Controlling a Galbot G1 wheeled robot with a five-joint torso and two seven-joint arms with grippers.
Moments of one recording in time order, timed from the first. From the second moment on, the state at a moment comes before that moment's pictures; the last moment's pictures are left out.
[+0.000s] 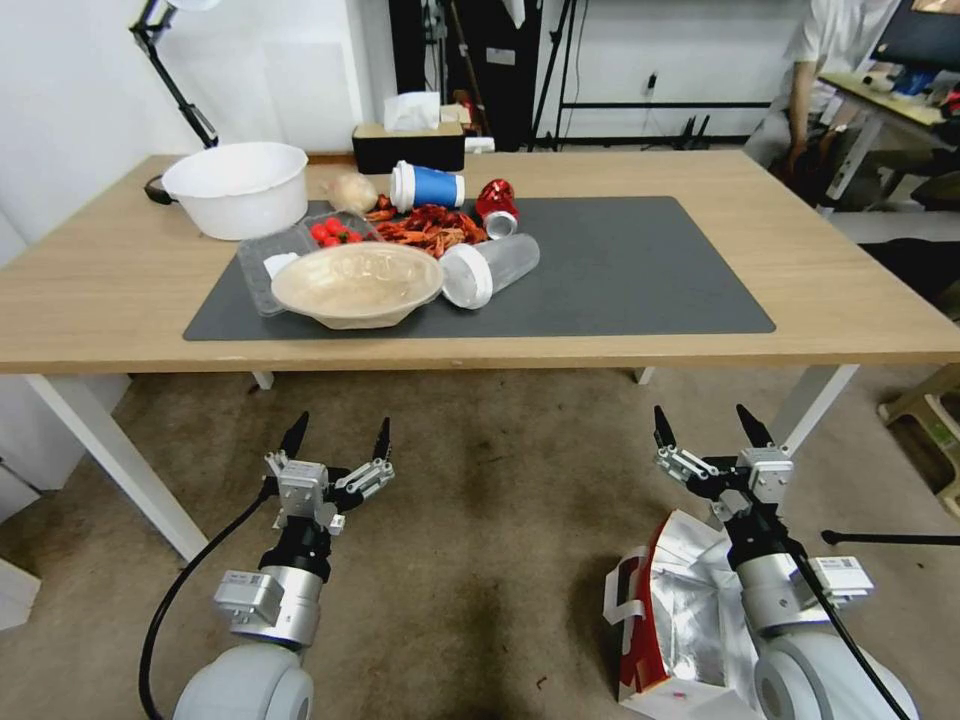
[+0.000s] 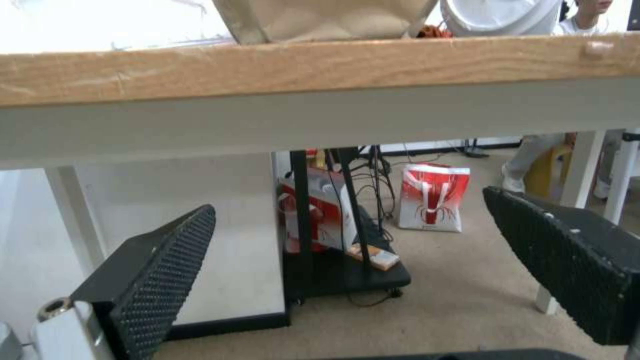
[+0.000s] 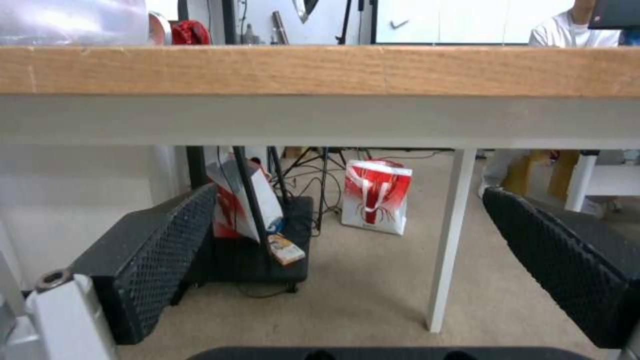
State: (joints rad) left arm 1.69 -1.47 -0.50 -2.23 -0.10 -0.07 0.04; right arm -1.66 1.42 0.67 2.23 0.21 0.01 -0.06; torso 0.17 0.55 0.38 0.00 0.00
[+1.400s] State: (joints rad) left arm 1.71 -1.48 -0.50 -2.24 -0.08 -0.07 0.05; right arm -1.66 1.40 0.68 2.23 0.21 0.01 -0.06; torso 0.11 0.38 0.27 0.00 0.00
